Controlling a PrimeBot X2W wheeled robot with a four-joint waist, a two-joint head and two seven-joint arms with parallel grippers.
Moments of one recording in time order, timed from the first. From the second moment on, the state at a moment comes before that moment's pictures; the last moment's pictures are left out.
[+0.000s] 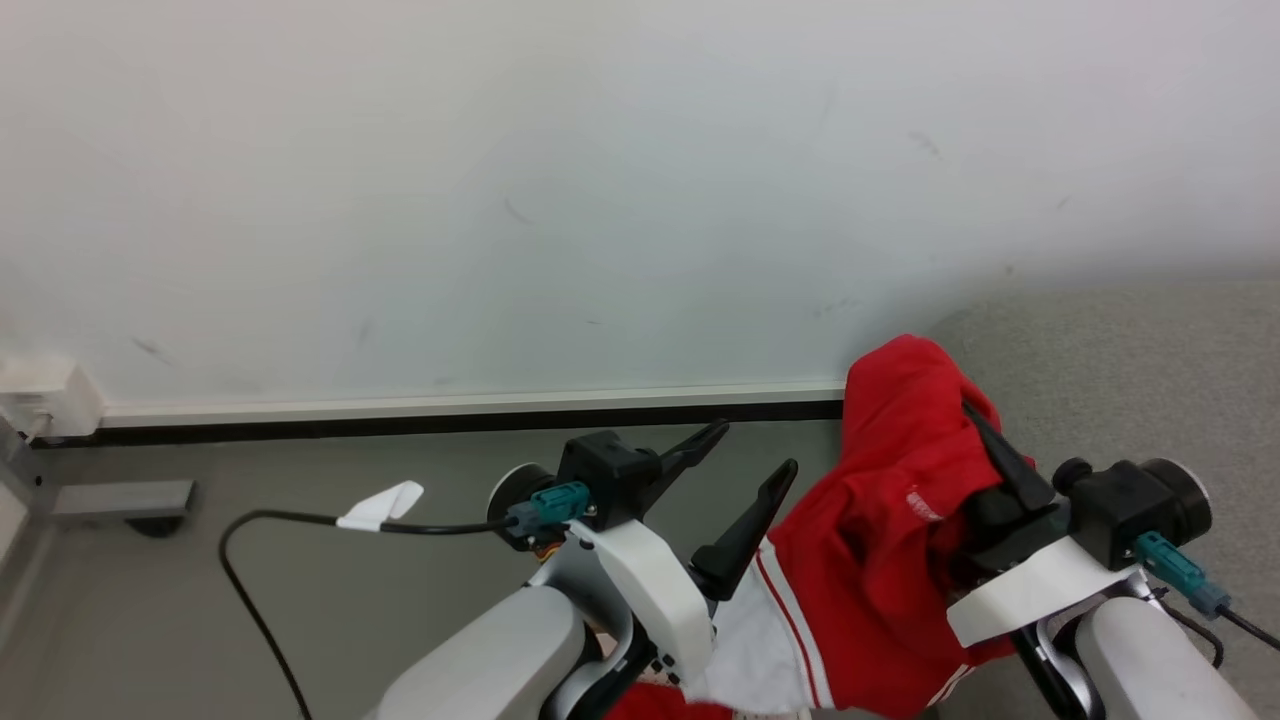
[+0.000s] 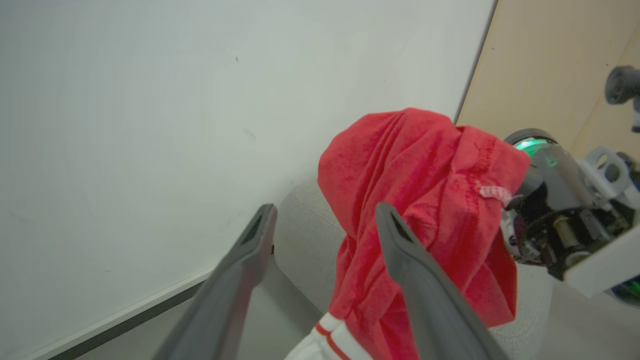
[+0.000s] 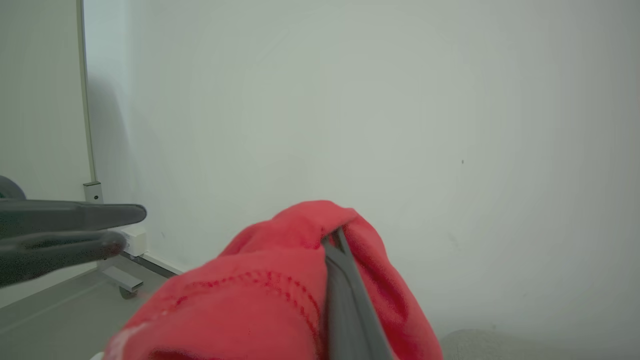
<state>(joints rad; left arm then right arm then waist) -0.64 0.18 -0.91 0.33 -0.65 0.02 -0.13 -0.41 -0.20 0.41 0.34 0.33 0.13 -0.26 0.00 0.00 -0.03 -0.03</state>
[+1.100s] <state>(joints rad) -0.64 0.21 -0.94 0.34 -0.61 0.02 -0.21 -0.36 -0.27 0.15 0.09 0.40 0.13 -0.26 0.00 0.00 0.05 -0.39</state>
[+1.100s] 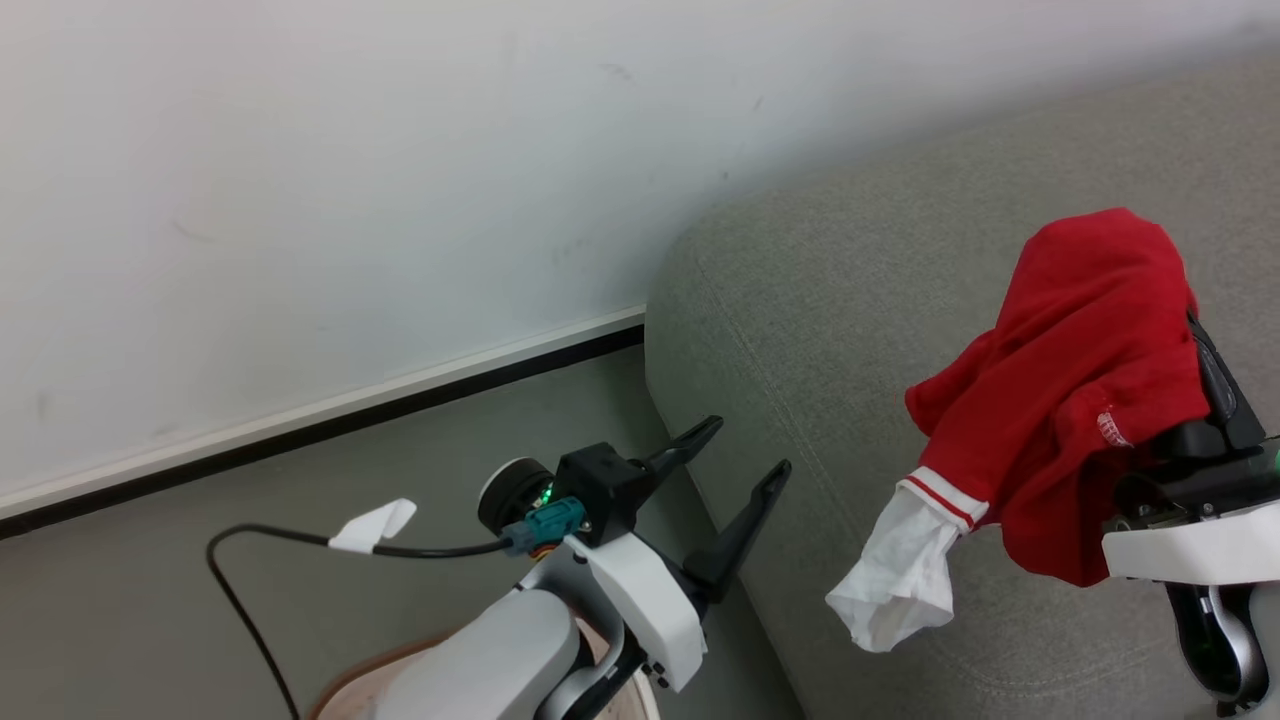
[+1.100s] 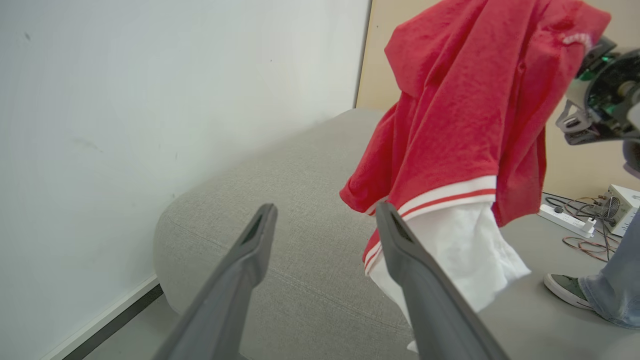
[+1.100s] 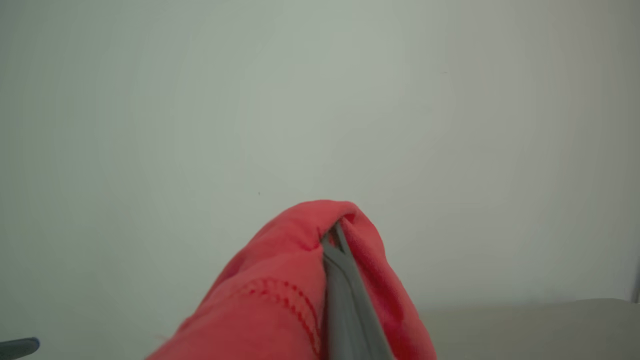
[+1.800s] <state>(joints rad) -0.74 0.23 -0.96 0.32 -0.58 0.01 -0.16 -0.49 -0.28 -0.05 0.12 0.44 0.13 -0.26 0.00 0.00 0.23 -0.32</state>
